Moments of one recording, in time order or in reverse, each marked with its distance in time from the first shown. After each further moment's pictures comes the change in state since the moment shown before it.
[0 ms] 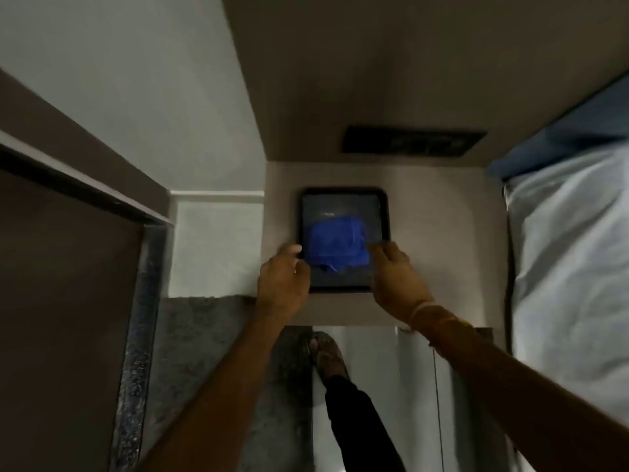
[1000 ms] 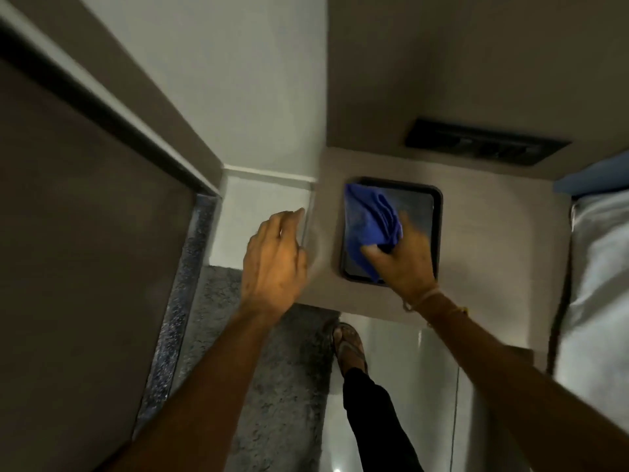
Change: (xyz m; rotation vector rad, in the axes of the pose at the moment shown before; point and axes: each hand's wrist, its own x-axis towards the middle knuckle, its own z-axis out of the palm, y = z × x) left_hand -0.030 -0.024 -0.071 0.417 0.338 0.354; right_hand 0.012 -0.082 -0.004 0.467 0.338 -0.230
